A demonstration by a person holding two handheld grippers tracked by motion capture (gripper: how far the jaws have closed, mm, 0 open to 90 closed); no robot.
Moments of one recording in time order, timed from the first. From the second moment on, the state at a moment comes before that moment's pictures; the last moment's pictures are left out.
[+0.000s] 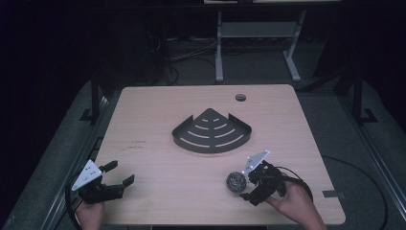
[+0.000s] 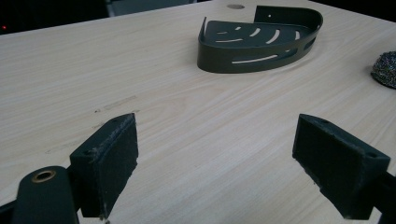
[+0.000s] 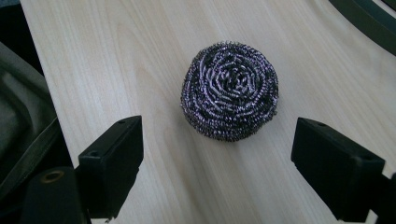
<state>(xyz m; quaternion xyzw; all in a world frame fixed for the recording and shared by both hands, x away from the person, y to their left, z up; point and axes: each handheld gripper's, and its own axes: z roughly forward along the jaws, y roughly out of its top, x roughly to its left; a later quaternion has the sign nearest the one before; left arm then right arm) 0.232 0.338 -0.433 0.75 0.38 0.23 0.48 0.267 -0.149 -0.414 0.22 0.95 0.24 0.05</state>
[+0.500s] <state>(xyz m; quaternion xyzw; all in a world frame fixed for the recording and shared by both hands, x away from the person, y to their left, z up) 0.232 0.338 -0.432 0.75 0.38 0.24 0.48 0.278 -0.136 -0.421 0.21 0.95 0.23 0.04</state>
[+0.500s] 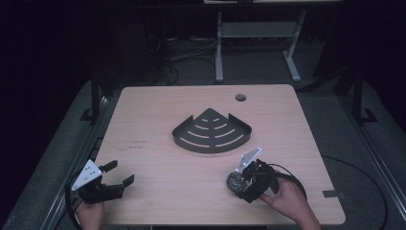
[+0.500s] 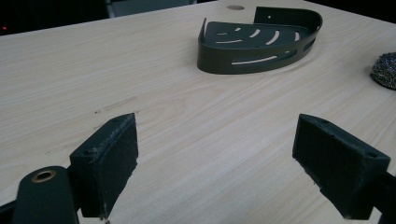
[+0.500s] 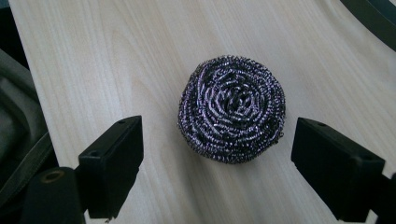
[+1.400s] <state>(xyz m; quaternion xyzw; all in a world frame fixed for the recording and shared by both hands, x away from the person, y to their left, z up) 0.232 0.338 -0.432 0.75 0.38 0.23 0.48 0.292 -0.123 -0.432 0.21 0.95 0.22 0.02</state>
